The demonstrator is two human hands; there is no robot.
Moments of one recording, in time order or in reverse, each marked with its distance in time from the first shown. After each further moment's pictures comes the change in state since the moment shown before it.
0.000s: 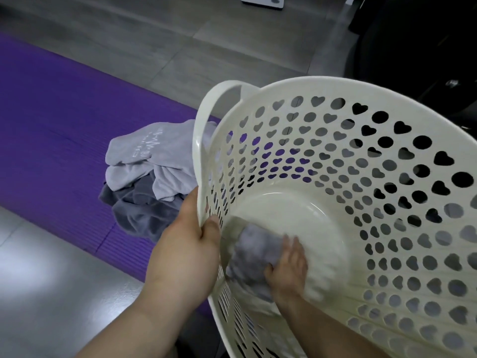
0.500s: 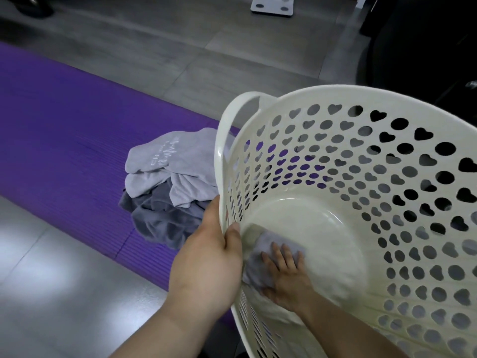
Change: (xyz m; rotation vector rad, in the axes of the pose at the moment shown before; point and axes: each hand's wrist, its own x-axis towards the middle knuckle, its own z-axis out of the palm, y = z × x) left_hand 0.002 -0.006 -0.001 0.120 0.000 0.103; right_hand 0.005 0.007 0.025 -0.475 -0.275 -0.464
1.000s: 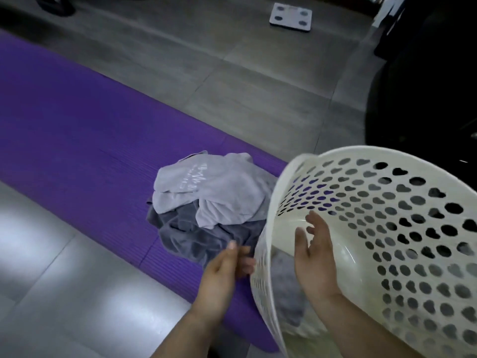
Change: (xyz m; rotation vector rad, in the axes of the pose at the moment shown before) left_hand 0.037 -0.030 -0.024 -0.713 -0.166 -0.333; right_hand -0.008 -0.047 -0.211 0.990 0.489 0.284
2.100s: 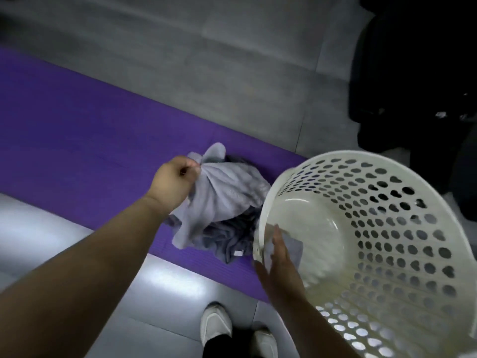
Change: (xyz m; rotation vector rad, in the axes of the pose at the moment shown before) left_hand 0.069 0.200 -0.049 0.726 0.038 0.281; right_hand -0.041 -0.109 -0.023 -0.140 -0.438 0.342
